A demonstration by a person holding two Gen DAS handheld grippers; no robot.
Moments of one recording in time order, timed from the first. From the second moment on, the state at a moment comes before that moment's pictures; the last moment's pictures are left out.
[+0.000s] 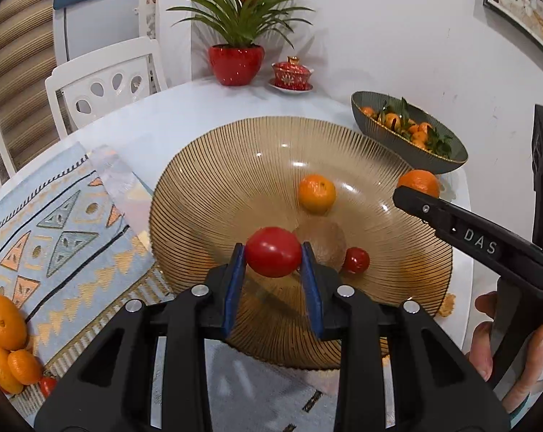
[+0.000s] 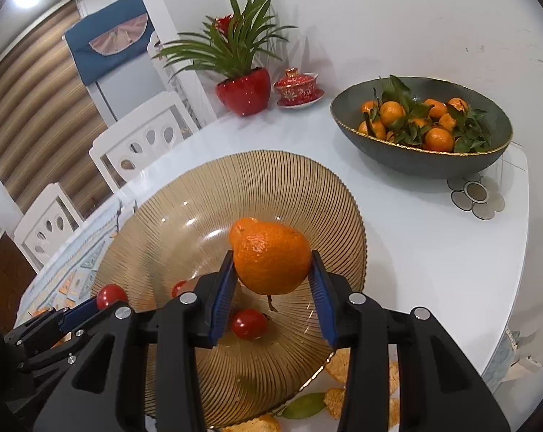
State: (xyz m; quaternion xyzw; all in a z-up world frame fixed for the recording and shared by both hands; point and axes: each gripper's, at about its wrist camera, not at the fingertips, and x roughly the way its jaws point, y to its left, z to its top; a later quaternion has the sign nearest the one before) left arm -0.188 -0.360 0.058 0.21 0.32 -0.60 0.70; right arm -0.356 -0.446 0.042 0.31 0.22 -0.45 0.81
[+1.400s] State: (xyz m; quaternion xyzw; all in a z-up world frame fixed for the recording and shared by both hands) left arm -0.132 -0.234 0.110 0.14 0.30 -0.58 0.74; right arm -0.290 -0.337 0.110 0.23 0.22 -0.41 0.85
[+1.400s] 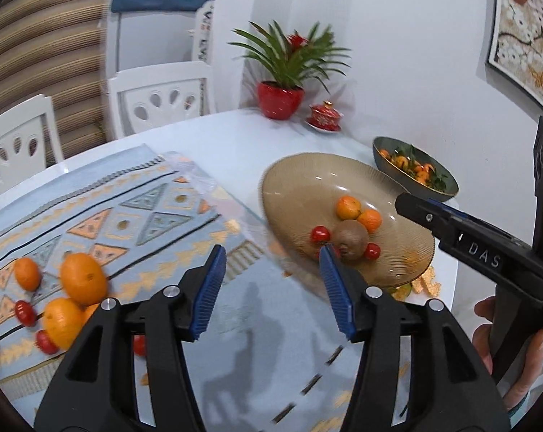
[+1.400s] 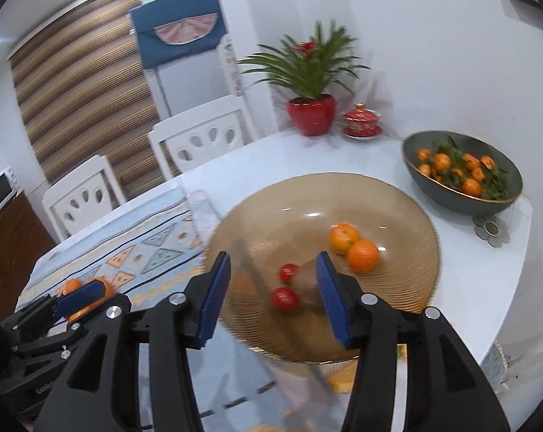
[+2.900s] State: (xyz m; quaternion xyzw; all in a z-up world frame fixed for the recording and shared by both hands) left arm 0.045 -0.102 0.008 0.13 0.40 -0.46 0.78; right arm -0.086 -0.228 0.006 0.17 0.39 -0.21 0.88
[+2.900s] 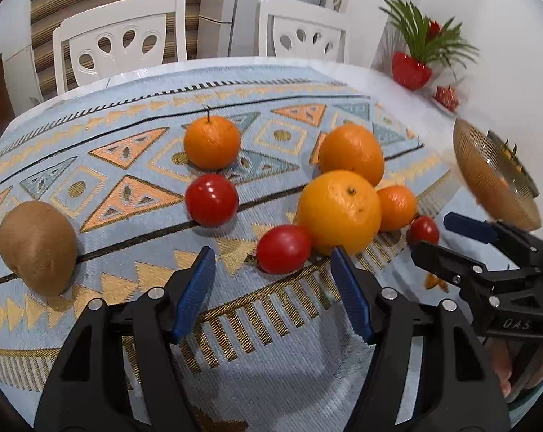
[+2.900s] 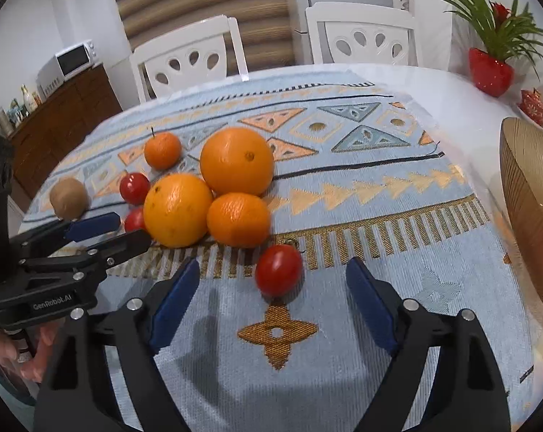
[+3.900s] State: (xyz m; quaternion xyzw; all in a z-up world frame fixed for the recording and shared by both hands) left arm 0.036 -0.108 0.008 0.16 0.38 -0.46 0.79; right arm -0.078 -0.223 -0.003 0.15 0.41 -0.22 0.87
